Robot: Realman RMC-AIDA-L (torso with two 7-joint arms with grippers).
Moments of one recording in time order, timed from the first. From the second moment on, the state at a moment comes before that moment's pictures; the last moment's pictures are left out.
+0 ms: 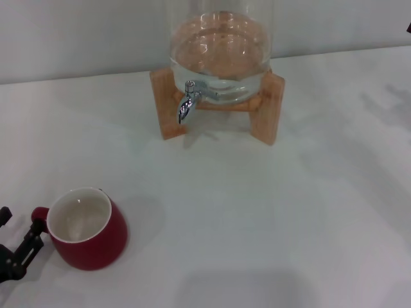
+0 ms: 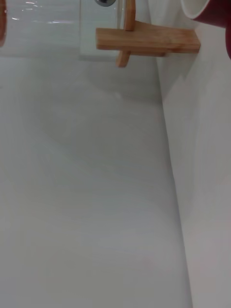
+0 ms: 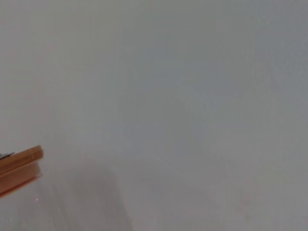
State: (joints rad) left arm -0.16 -2.08 1.00 0.22 -2.08 -1.31 2.62; right arm 0.16 2.00 -0.85 -1.02 1.82 1.08 -1.45
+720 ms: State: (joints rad) left arm -0.17 -2.08 1.00 0.22 -2.08 -1.29 2.62; right arm 0.15 2.00 -0.84 -1.02 1.82 1.10 -1.45
